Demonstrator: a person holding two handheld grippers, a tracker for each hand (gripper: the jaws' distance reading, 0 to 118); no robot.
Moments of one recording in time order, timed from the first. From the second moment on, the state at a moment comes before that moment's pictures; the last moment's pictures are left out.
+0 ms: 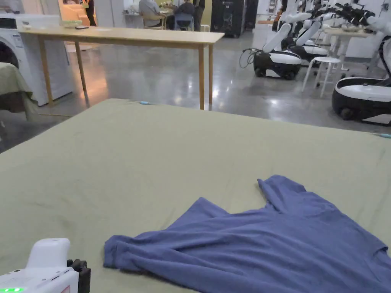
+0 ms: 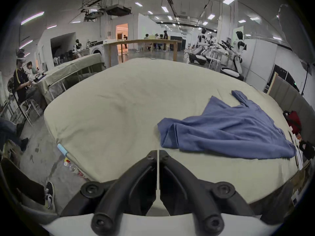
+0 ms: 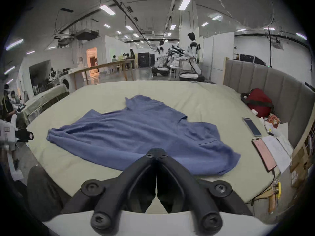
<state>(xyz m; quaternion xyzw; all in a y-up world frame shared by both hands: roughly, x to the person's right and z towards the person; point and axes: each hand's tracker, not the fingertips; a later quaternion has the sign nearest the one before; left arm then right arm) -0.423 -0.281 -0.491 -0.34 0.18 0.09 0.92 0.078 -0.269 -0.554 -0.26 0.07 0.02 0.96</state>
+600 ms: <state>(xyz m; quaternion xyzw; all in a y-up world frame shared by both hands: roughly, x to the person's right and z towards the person) -0.467 -0.330 -0.647 -0.46 0.15 0.09 0.87 0.065 -0.289 -0.575 -0.32 0.09 0.03 0.94</state>
